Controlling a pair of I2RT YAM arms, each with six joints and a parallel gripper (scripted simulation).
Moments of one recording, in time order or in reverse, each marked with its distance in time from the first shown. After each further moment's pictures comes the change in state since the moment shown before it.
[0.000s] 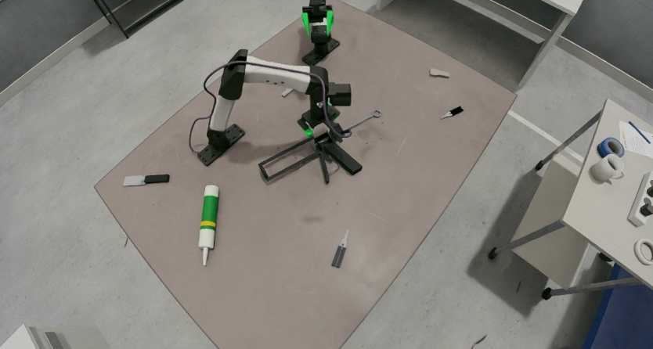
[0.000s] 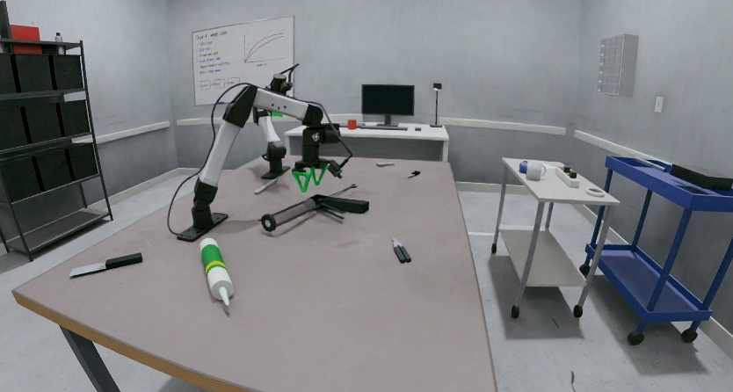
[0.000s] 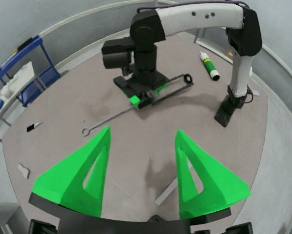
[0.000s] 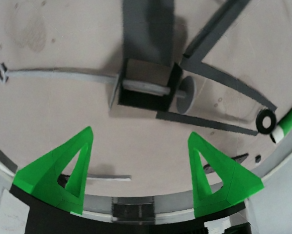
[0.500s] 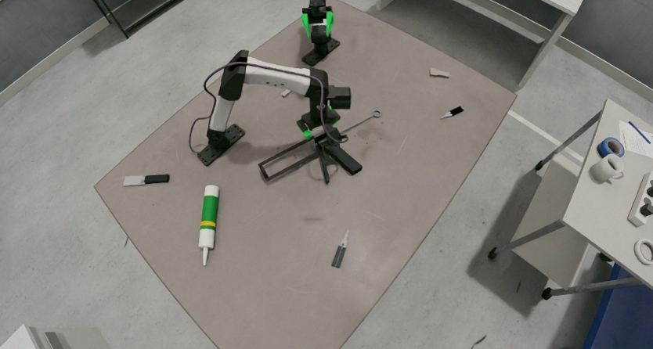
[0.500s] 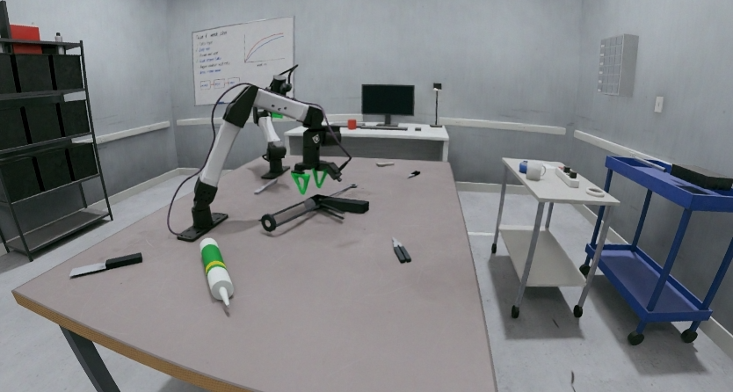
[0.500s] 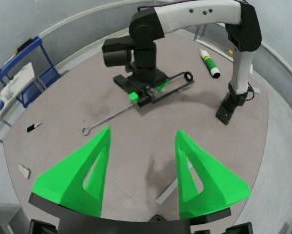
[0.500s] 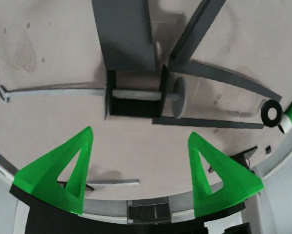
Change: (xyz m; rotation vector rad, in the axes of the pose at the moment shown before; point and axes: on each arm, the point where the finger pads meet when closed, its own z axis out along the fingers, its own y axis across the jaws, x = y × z) left arm 0.006 -0.001 0.001 0.002 0.005 0.015; right arm -0.005 -0.006 0.006 0.009 -0.006 0.113
